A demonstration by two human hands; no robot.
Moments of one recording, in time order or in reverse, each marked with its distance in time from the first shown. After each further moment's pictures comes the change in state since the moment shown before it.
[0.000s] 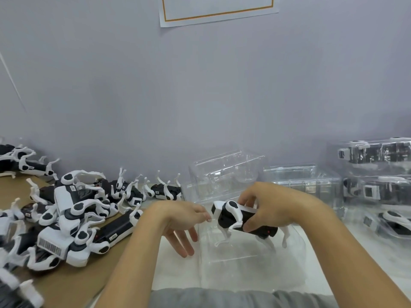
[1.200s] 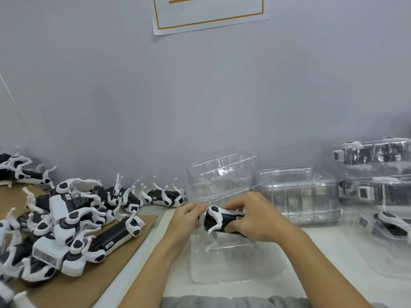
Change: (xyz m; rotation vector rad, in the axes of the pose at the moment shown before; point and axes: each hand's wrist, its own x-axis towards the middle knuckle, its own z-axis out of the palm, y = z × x) left_hand 0.061 -0.029 0.040 -0.652 0.426 0.511; right_hand 0.028 0.018 0.047 0.296 0.248 -0.162
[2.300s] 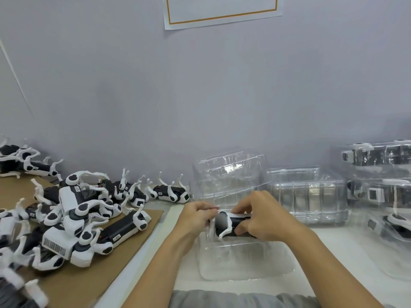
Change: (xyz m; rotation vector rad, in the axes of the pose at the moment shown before) left_hand 0.010 -0.007 0.004 0.007 0.064 -0.108; right_hand 0.003 0.004 0.005 -0.134 0.023 0.083
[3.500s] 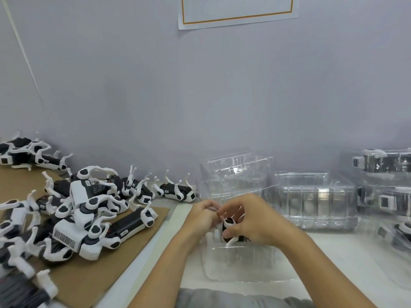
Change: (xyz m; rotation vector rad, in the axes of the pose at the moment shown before) left_hand -0.021 0.018 -0.002 0.023 -0.068 -0.055; right_hand -0.004 -0.034 0.010 0.142 -0.073 -0.079
